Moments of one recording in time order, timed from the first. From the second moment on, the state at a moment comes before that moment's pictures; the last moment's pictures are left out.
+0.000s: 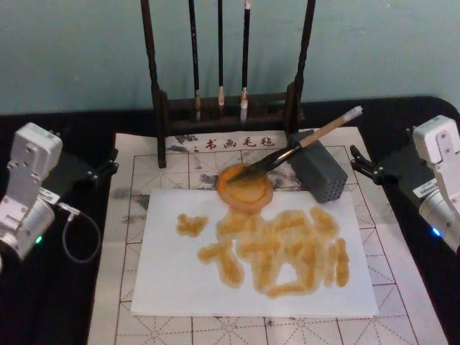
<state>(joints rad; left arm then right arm) -0.20 0.60 0.45 -1.41 -0.25 -0.12 0.03 0.20 0.60 -0.45 -1.41 0.25 -0.12 -0.03</state>
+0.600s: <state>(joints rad) -0.20 0.60 0.45 -1.41 -0.25 -0.12 0.03 0.17 0.56 -0.37 -1.42 0.41 -0.10 0.09</state>
